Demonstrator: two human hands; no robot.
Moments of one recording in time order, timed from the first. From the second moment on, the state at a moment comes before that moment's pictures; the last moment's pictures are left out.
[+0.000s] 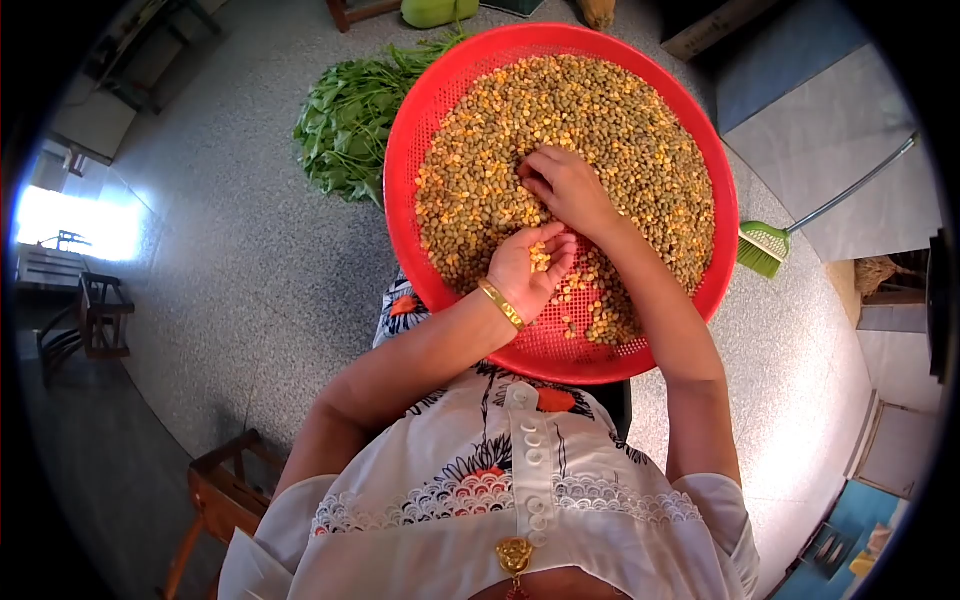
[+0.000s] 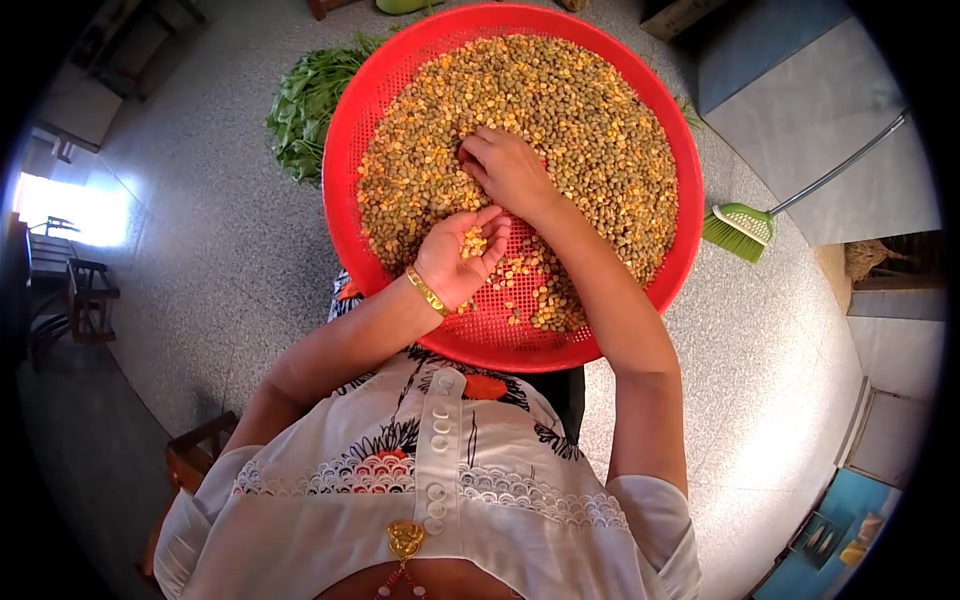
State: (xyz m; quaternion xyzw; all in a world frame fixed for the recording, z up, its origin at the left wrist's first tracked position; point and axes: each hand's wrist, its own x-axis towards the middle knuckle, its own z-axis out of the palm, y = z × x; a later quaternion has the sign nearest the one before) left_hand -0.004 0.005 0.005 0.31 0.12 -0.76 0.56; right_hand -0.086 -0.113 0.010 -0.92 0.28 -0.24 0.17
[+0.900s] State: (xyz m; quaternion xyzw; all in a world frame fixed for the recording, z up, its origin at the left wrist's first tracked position) left_hand 0.036 0.052 0.045 0.29 0.07 -0.81 0.51; right_hand -0.102 -0.114 0.015 -0.85 0.37 -0.29 0.23
